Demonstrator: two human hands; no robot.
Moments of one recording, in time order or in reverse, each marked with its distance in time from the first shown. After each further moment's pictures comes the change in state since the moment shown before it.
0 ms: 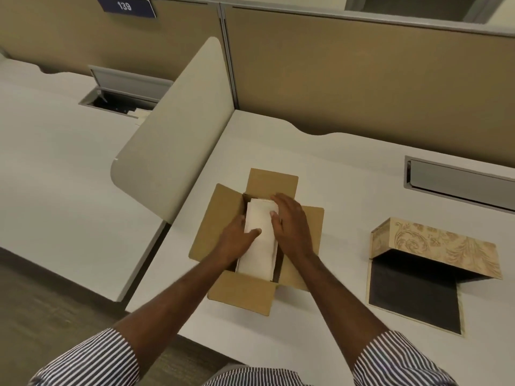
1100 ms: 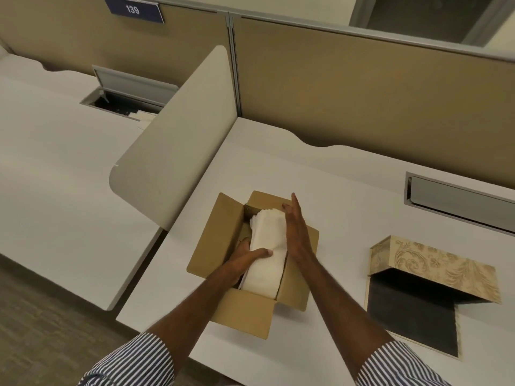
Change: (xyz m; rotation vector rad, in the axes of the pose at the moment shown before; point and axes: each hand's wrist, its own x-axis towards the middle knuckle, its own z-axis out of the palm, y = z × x) left_hand 0.019 -0.021 0.031 -0.525 -0.253 -0.194; right_hand 0.030 0.017 0.007 0.520 -0.086 0.357
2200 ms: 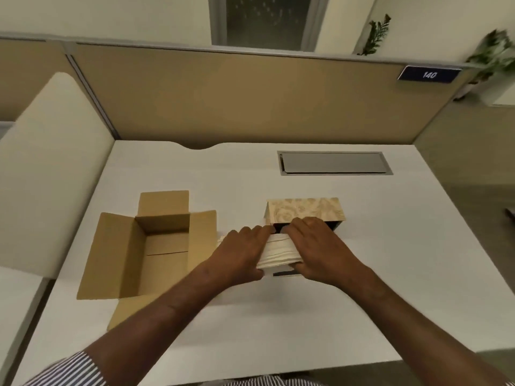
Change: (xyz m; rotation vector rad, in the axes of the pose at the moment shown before) left_hand -0.104 0.060 0.190 1.461 -0.117 1.162; right_hand -0.216 -0.032 -0.257 -1.332 -0.015 -0.442
